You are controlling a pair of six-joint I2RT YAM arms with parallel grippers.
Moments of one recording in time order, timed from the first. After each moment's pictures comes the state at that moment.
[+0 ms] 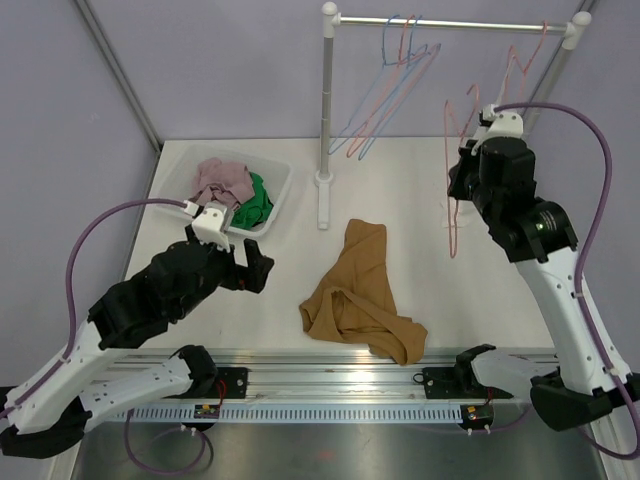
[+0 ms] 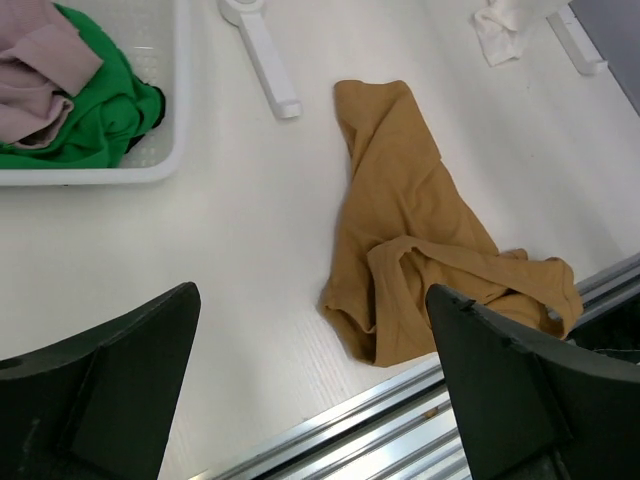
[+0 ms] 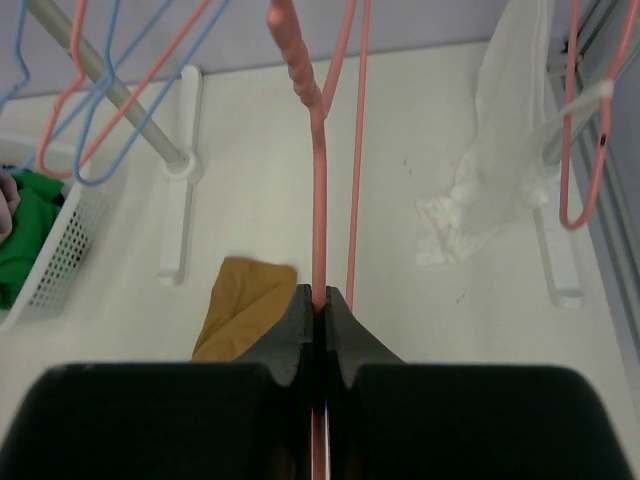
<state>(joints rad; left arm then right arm) -0.93 0.73 1.12 -0.84 -0.38 -0.42 0.37 1.10 1.49 -0.77 0.32 0.27</state>
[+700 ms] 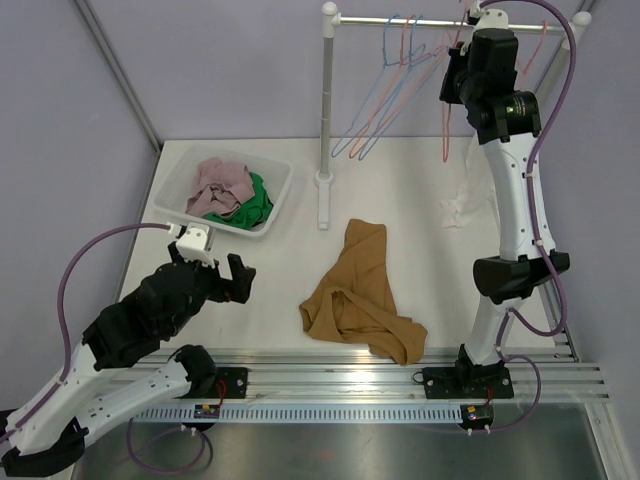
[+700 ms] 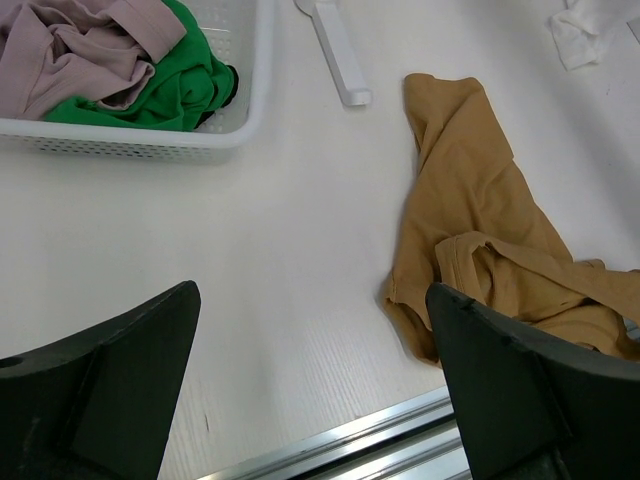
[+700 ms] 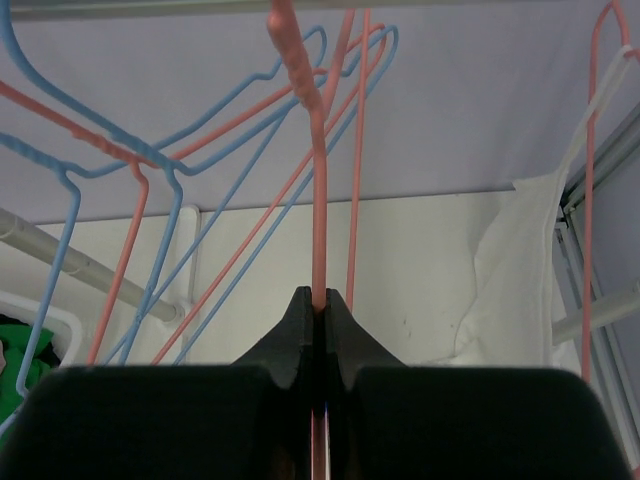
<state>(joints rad) -0.89 0.52 0.93 -0.84 -0.46 -0.38 0.20 1.89 2.47 -0.86 0.20 0.15</state>
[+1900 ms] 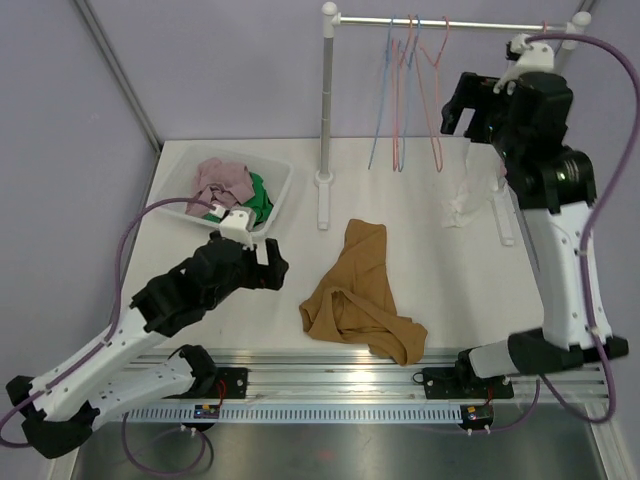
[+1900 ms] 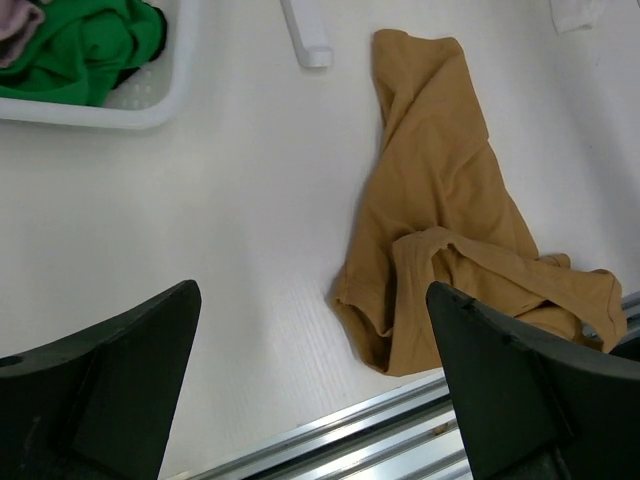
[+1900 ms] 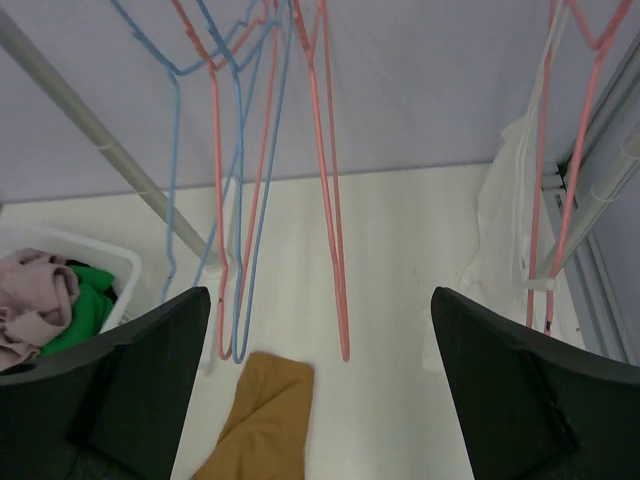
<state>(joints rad) -0.84 0.75 0.92 -0.73 -0.34 -0.49 0.23 1.50 2.10 -0.84 0.18 0.18</state>
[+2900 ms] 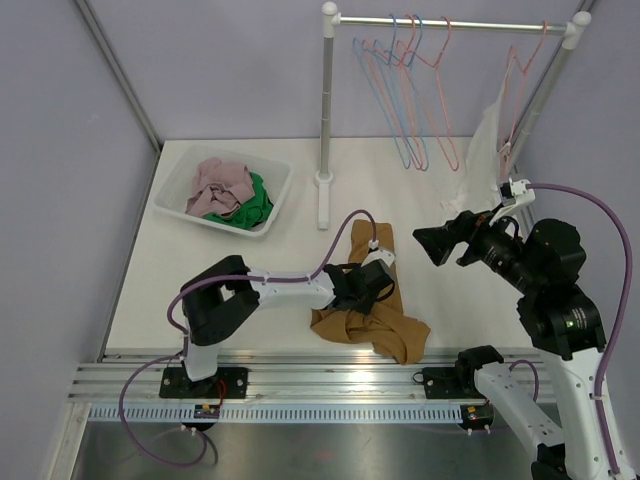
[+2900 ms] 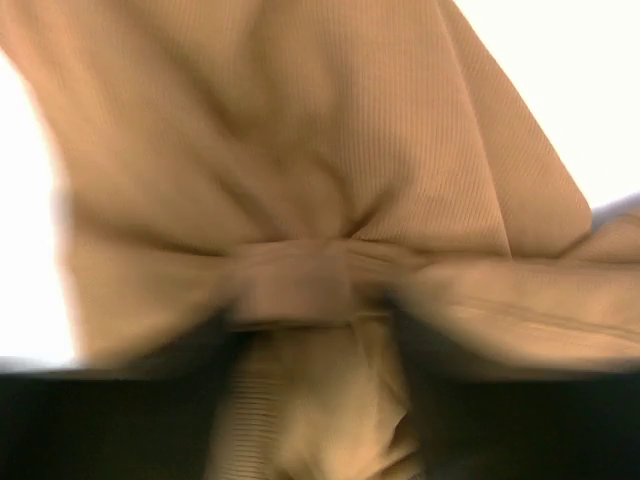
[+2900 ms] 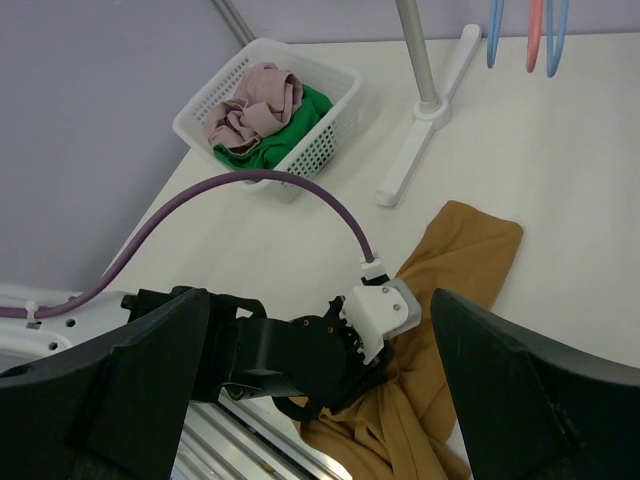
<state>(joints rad) -1.16 1.90 1.21 -0.35 -0.27 -0.52 0.23 0.67 1.14 -0.63 -0.38 0.36</state>
